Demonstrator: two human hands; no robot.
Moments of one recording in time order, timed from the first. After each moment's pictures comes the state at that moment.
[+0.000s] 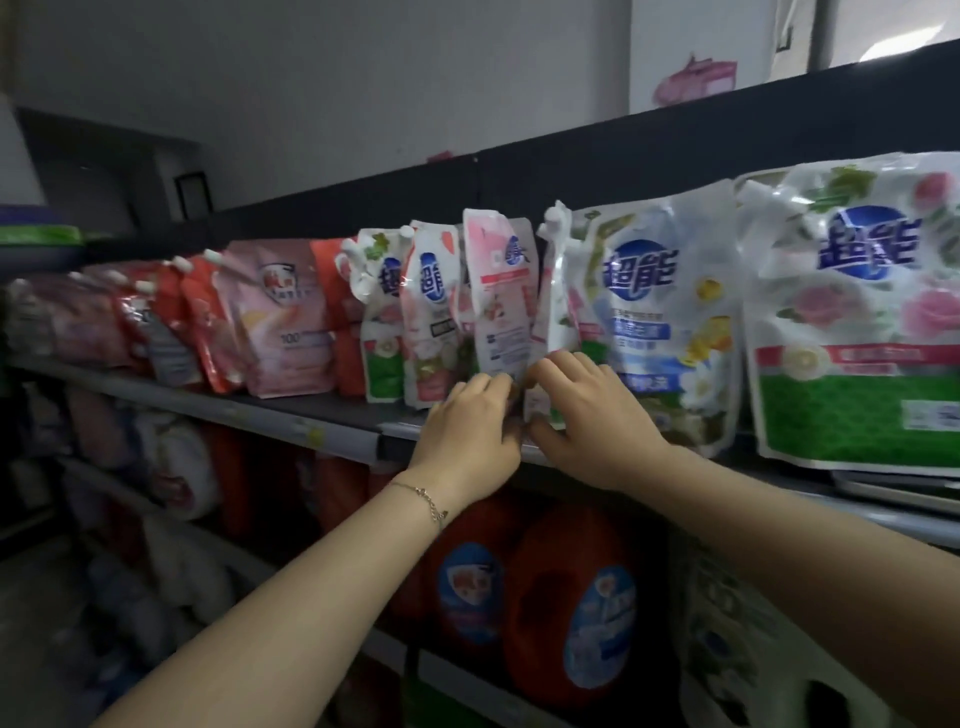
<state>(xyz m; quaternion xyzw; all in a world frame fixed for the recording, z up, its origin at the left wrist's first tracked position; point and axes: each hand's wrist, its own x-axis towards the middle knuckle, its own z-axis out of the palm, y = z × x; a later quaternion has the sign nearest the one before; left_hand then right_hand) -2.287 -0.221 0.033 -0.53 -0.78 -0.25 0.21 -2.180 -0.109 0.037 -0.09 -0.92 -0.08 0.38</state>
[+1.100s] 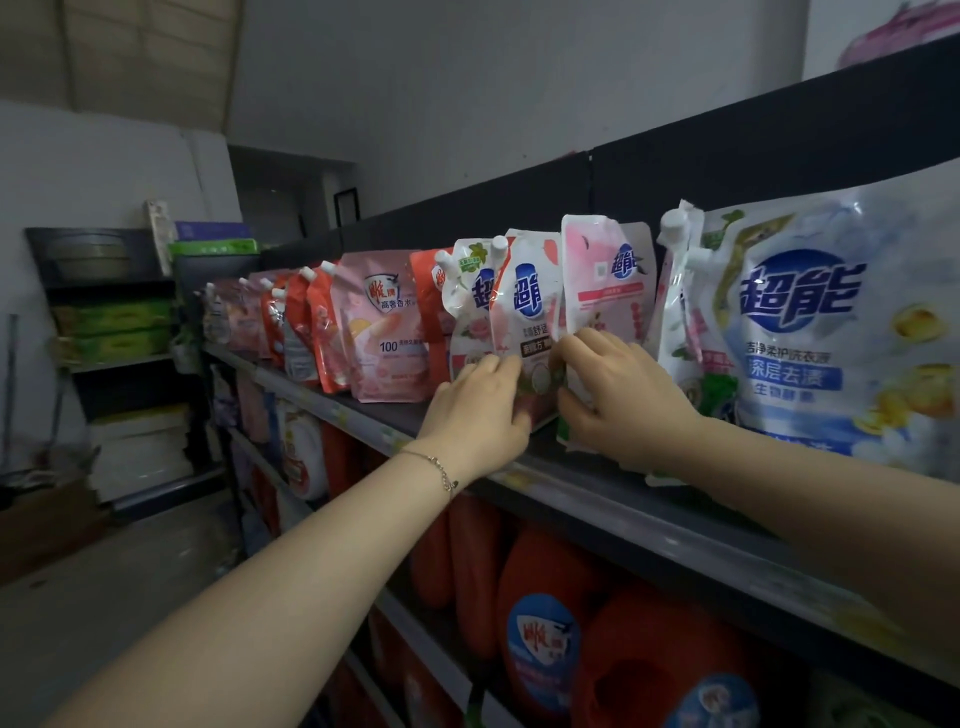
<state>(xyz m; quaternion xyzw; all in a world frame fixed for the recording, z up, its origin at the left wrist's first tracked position) -2.352 -0.219 0.073 -0.41 -0.87 -0.14 0.25 -2.270 -0.071 0.074 0.05 -0.91 -0.04 0.41</state>
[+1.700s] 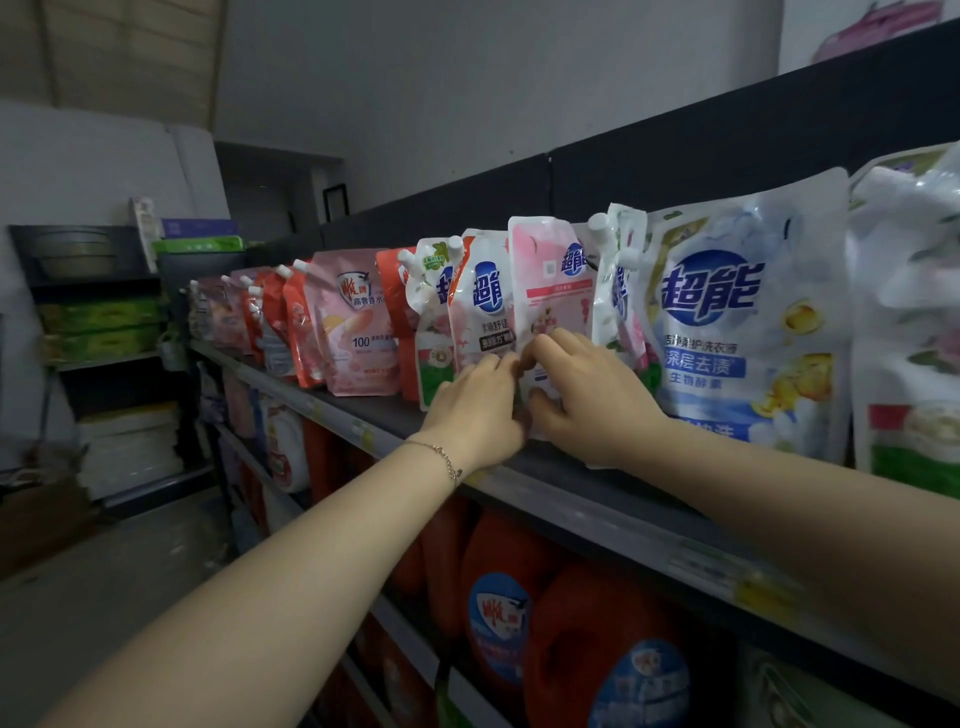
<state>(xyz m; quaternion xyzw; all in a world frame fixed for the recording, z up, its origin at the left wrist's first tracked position) -2.310 -0.184 0.074 -0.41 -0.87 -0.17 0.20 -2.235 -0.061 0.072 0.06 -0.91 -0.01 0.41</state>
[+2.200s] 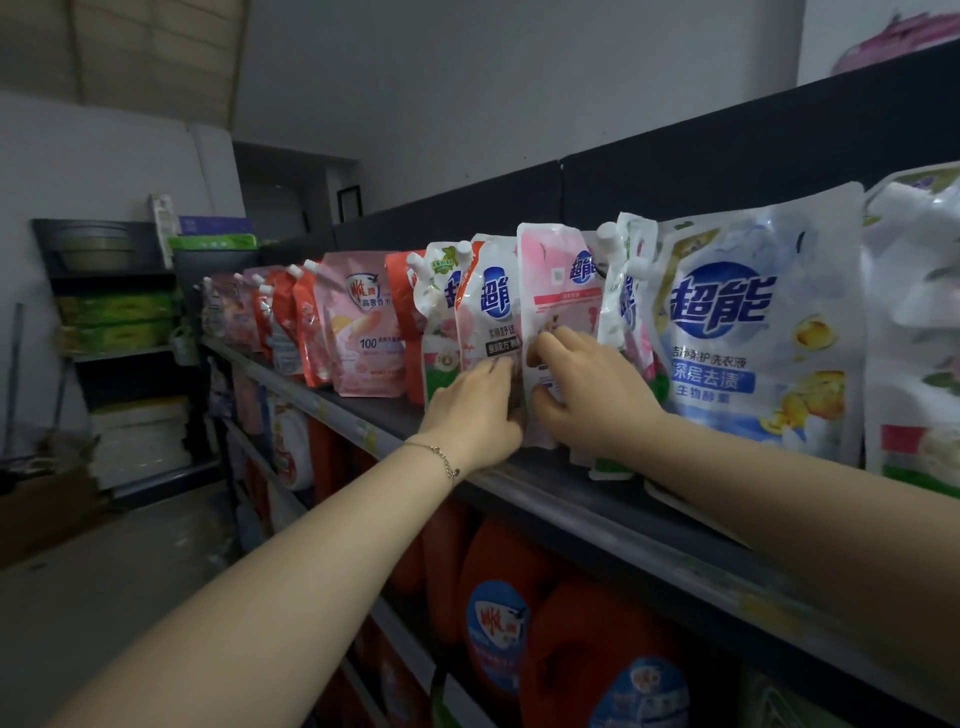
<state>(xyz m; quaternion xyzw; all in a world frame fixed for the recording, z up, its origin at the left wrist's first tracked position) -2.318 -0.183 0.073 -0.39 -0.88 -0.17 0.21 -2.249 -0.054 0.080 0.03 -0.92 -0.03 0.39</state>
